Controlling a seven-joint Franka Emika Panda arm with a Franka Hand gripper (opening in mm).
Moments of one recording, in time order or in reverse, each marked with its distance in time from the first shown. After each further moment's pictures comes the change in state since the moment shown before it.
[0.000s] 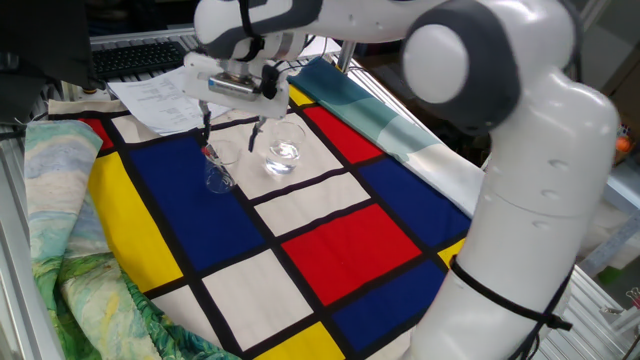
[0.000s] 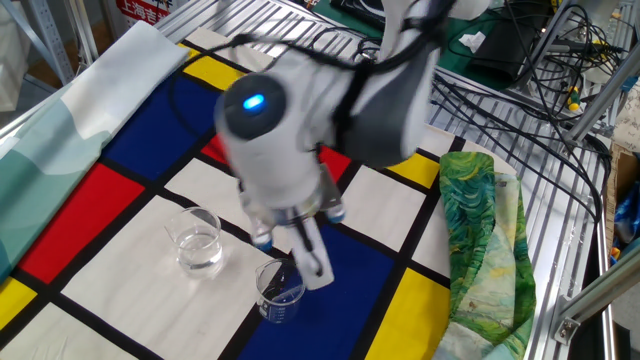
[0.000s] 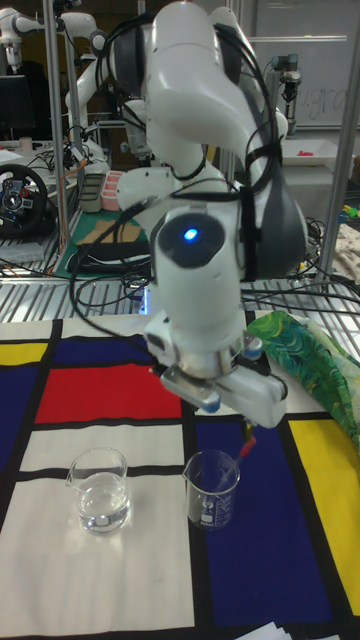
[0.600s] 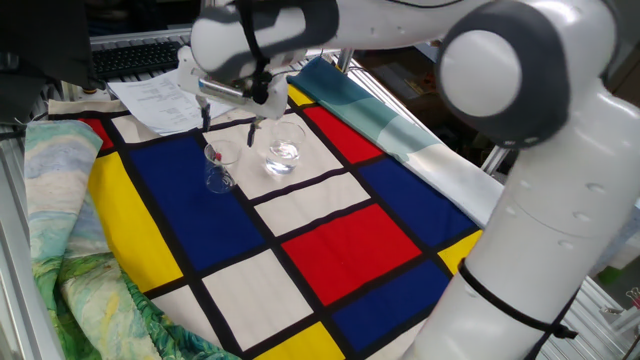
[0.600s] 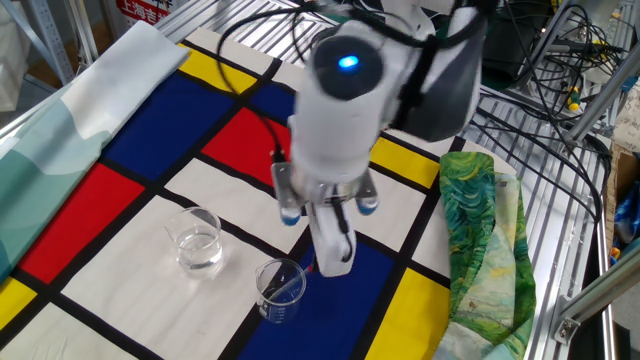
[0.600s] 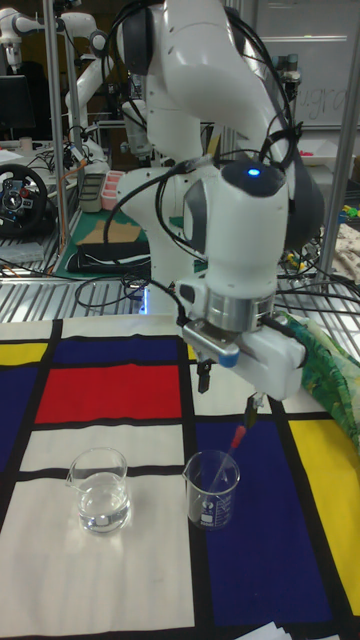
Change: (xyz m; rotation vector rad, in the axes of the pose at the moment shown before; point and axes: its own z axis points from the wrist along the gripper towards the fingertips) arm 0.024 0.003 -0.023 -0.007 -0.248 0.127
